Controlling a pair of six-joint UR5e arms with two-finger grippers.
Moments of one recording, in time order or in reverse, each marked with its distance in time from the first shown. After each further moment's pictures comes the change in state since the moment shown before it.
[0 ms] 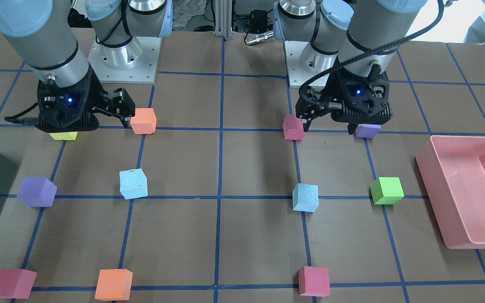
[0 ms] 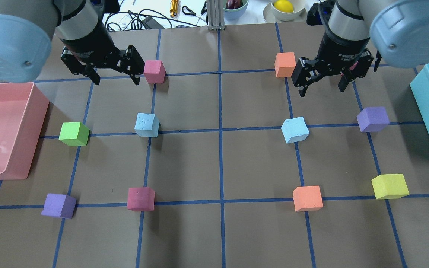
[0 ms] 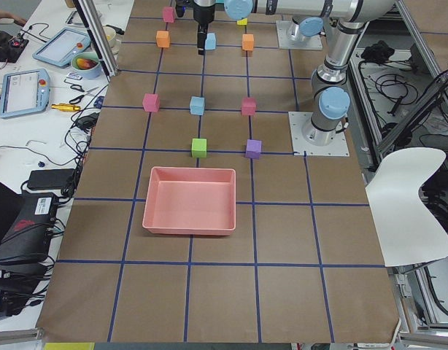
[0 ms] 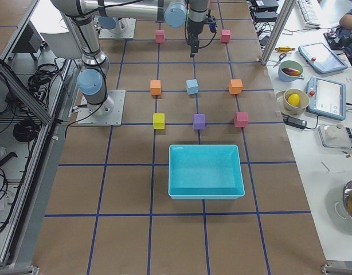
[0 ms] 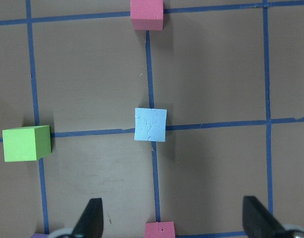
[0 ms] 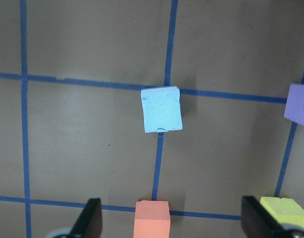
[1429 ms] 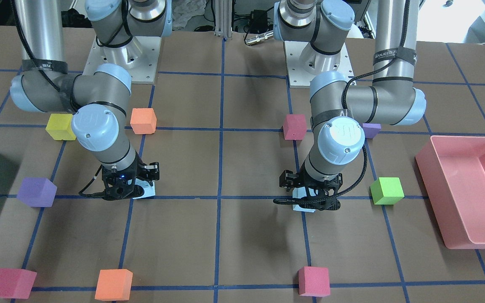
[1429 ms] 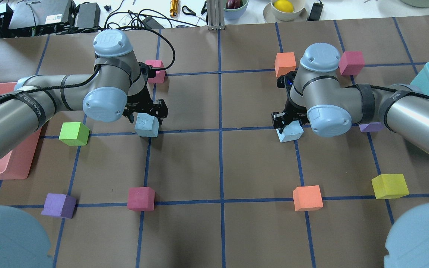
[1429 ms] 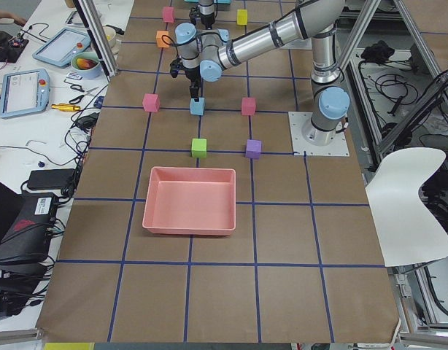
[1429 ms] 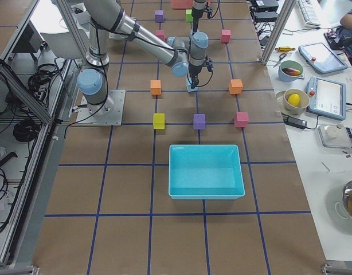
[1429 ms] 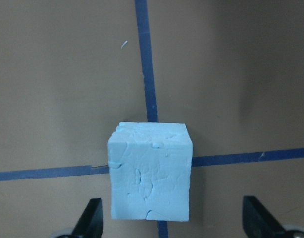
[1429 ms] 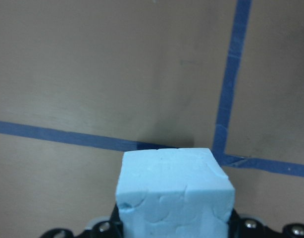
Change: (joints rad) left arm 0.008 -0.304 -0.224 0.404 0.032 0.027; right arm 0.045 0.247 0.282 -0.564 0.058 0.006
